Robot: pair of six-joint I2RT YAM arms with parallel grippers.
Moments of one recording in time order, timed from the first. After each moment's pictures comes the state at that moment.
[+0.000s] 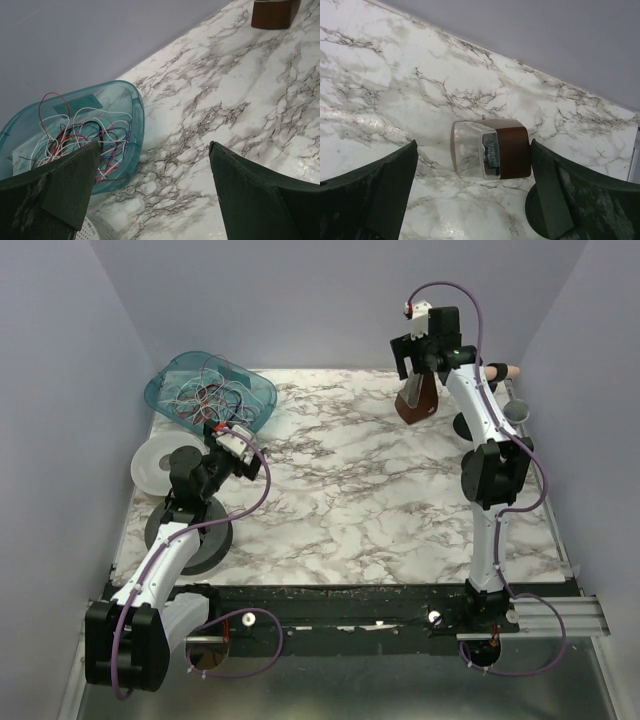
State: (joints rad) left arm -0.12 1.00 0.56 0.40 0.42 0.33; right arm 0.19 2.25 2.30 -0.63 -0.03 -0.26
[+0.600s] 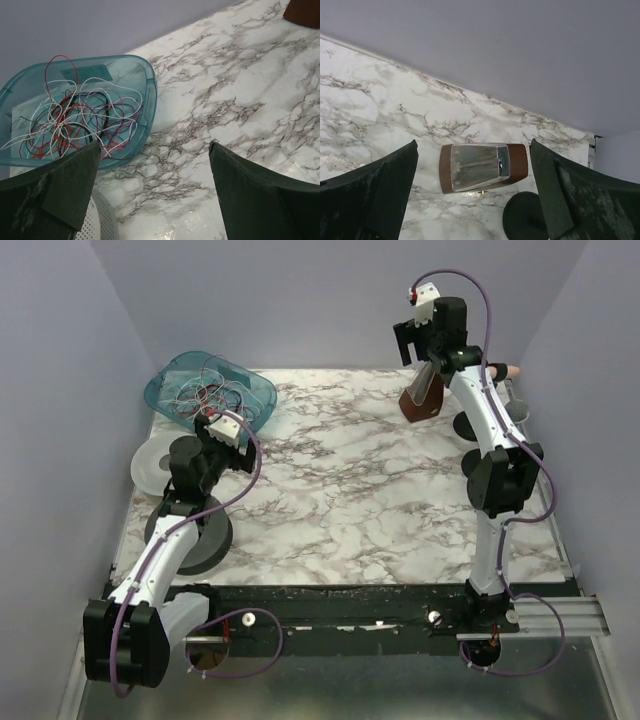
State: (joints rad) left arm -0.12 1.01 0.62 0.28 0.27 0.23; right arm 0.20 2.13 2.21 -0.45 0.08 -0.30
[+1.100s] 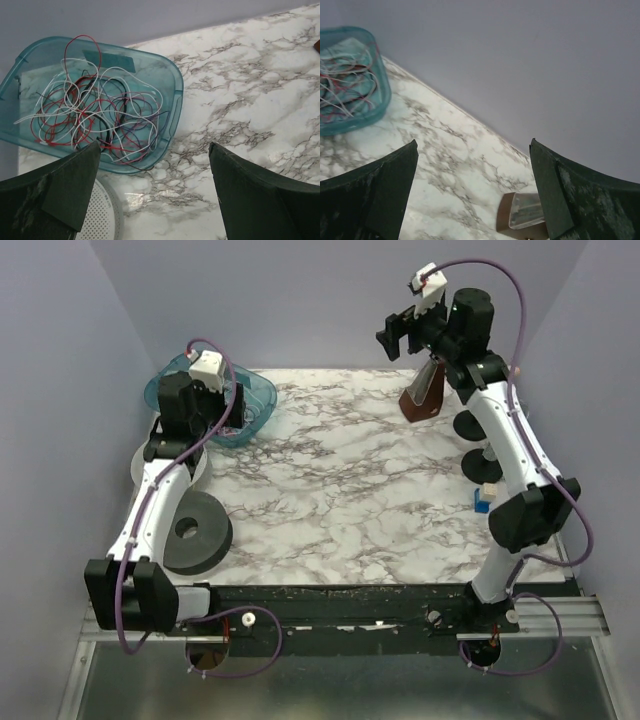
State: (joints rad) left arm -0.06 1.24 1.08 -0.10 0.19 0.08; right arm 0.27 1.87 2.04 -0.31 -0.26 -0.27
